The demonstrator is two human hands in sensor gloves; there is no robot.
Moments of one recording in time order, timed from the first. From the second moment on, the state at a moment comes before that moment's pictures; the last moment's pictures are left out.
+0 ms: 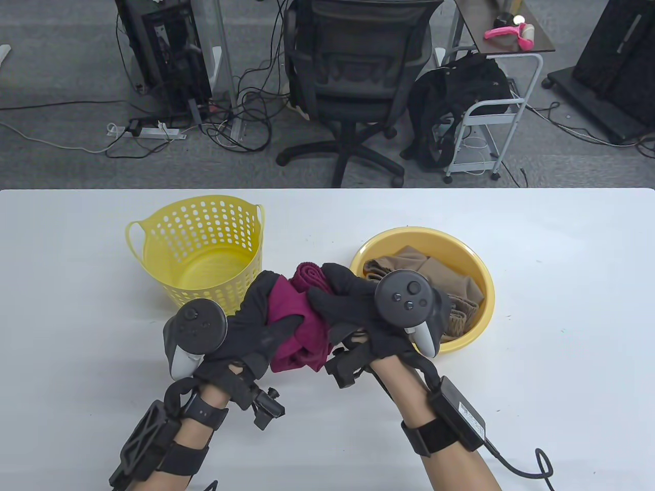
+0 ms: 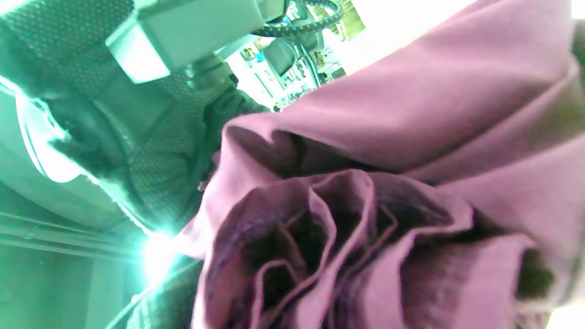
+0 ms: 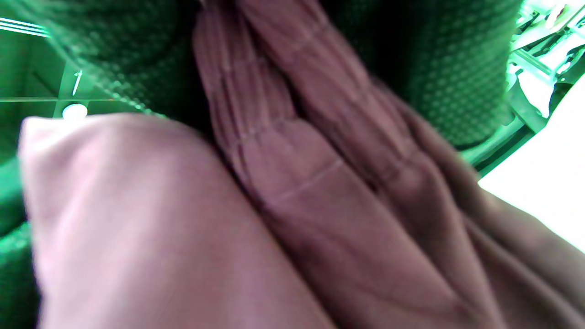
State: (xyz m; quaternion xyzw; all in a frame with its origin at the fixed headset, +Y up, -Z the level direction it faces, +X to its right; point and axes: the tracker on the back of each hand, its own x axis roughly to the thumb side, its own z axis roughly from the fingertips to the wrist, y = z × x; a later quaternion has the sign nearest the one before) left_hand -0.173 -0.613 -0.300 0.00 -0.24 0.51 0.83; right_hand 0.055 -0.573 -0.320 0.13 -0.11 0.87 0.47
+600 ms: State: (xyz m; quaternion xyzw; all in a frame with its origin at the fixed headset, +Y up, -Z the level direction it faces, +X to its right) left_hand -0.163 -0.606 -0.290 0.05 -0.27 0.44 0.86; right_hand 0.031 -0.571 -0.306 0.20 -0.07 0.85 0.48
